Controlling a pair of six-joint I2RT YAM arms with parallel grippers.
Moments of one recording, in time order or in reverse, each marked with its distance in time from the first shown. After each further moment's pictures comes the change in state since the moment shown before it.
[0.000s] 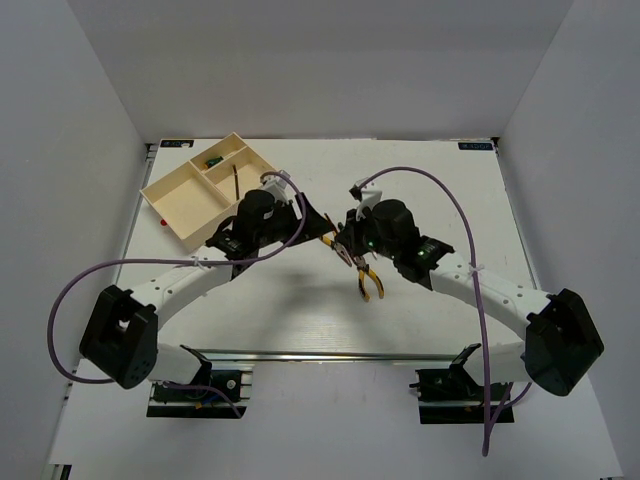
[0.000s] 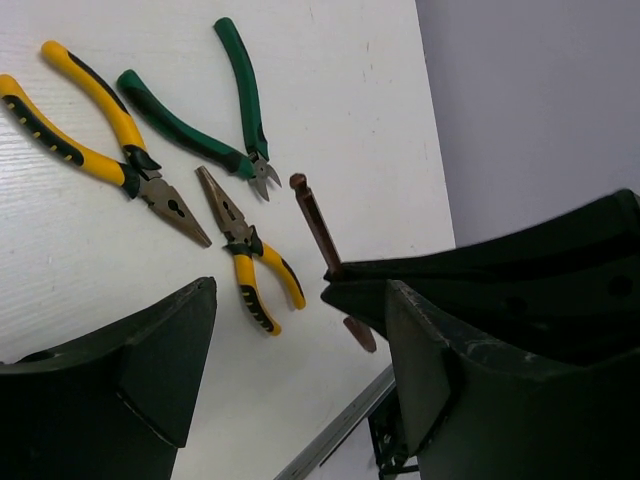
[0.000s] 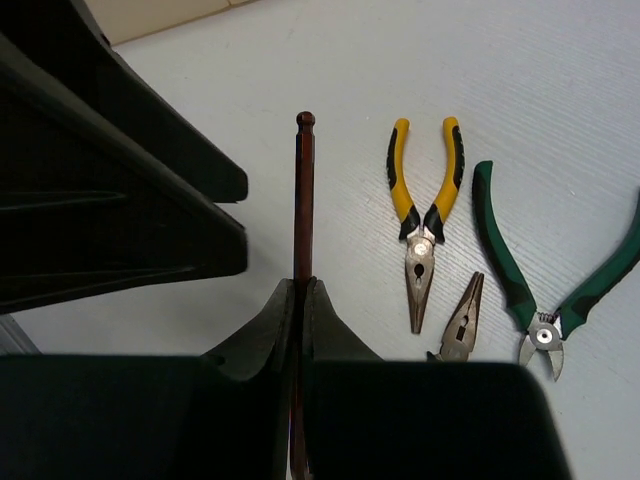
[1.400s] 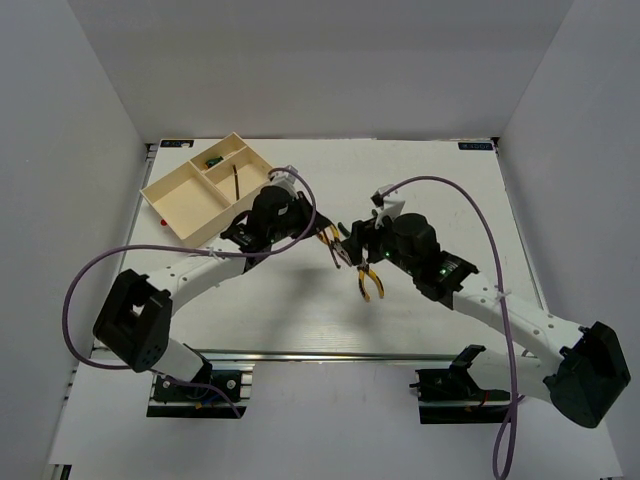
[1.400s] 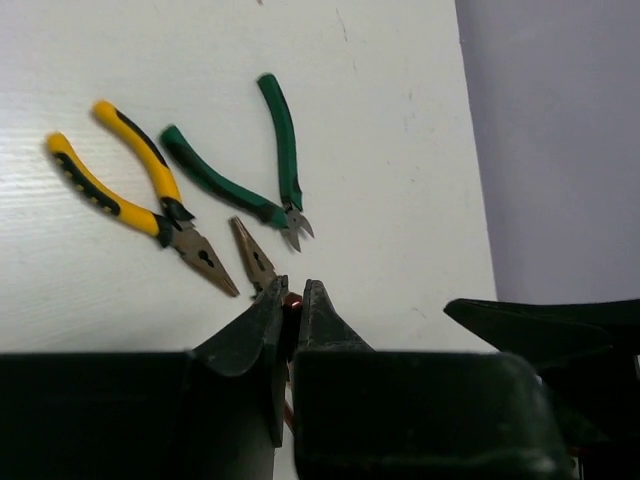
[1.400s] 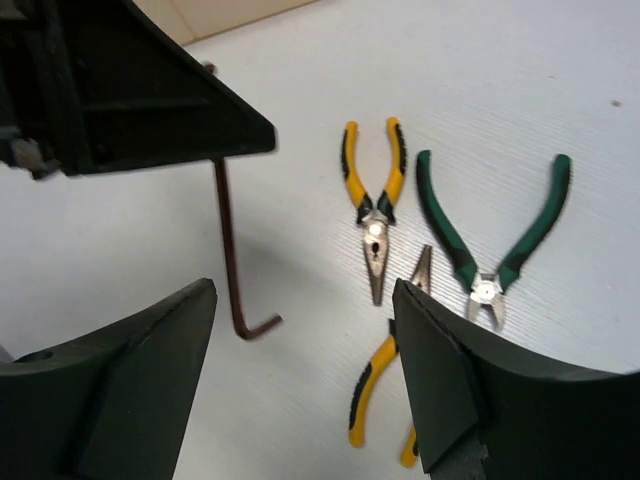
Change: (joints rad) left arm -0.056 0.118 0.066 0.040 -0.156 -0.019; right arm 0.013 -0.196 -0.111 -0.014 0.111 0.003
